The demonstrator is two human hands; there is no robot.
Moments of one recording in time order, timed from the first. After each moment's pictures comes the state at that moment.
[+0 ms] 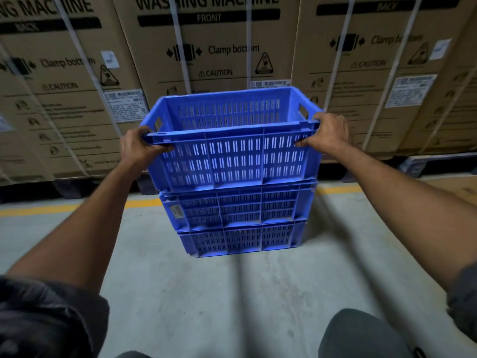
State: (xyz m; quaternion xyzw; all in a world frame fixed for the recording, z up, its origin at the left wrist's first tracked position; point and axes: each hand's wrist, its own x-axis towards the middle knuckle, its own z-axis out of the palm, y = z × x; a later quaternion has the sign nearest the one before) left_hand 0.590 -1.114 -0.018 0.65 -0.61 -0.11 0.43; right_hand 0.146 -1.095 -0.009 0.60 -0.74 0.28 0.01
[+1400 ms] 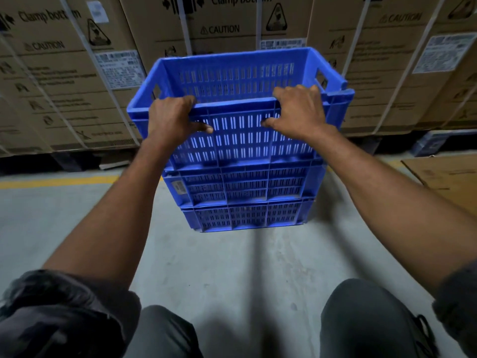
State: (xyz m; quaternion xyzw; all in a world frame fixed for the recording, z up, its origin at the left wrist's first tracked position) left_hand 0.526 -1.112 -0.014 0.58 -0.78 0.15 0.17; right_hand 0.242 -1.096 -0.016 0.75 -0.62 0.15 0.18
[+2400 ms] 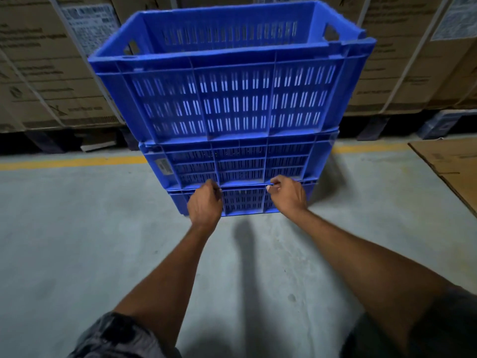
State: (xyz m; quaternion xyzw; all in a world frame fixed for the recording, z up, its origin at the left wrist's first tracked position) left_hand 0.466 -1.040 -0.299 0.72 -0.65 -0.08 0.23; right_hand 0.247 -1.040 -0.292 0.57 -0.76 0.25 -0.19
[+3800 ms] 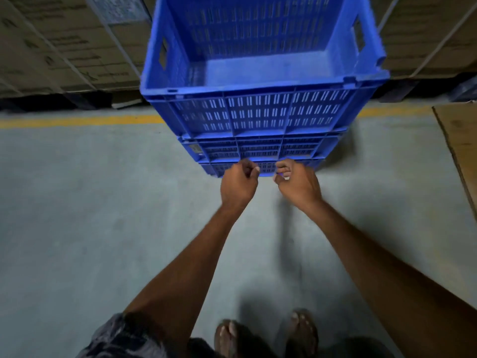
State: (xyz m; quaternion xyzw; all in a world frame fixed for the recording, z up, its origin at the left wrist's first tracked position) left_hand 0.433 -0.980 -0.094 0.73 -0.57 -0.31 0.22; right_hand 0.275 -0.975 -0.115 0.56 -0.72 0.21 -0.34
